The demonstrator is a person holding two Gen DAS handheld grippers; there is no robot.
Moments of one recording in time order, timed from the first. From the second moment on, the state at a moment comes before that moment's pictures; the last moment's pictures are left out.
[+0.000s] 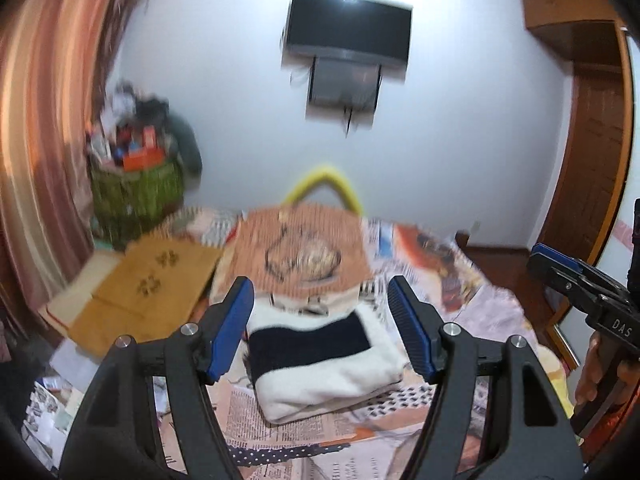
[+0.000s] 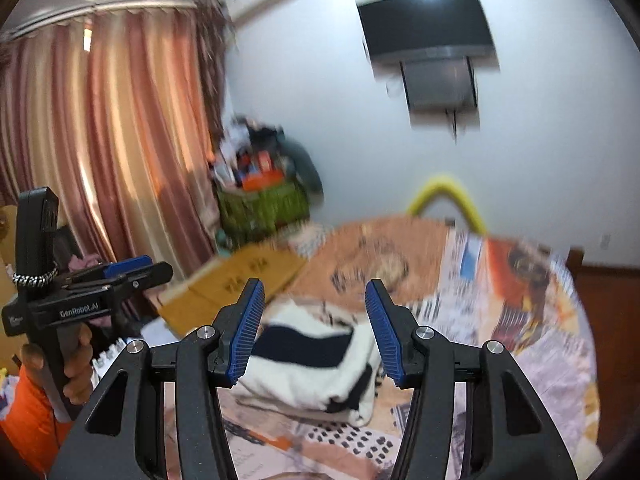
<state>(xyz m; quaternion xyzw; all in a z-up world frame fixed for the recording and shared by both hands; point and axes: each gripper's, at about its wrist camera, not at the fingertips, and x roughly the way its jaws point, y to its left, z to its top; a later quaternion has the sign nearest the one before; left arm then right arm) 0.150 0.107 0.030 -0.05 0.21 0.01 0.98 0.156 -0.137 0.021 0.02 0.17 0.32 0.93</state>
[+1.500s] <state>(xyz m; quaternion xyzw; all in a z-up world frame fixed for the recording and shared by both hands) 0.004 0.042 0.042 -0.02 0.09 0.03 1.00 0.035 -0.151 0.024 0.02 0.08 0.22 0.97</state>
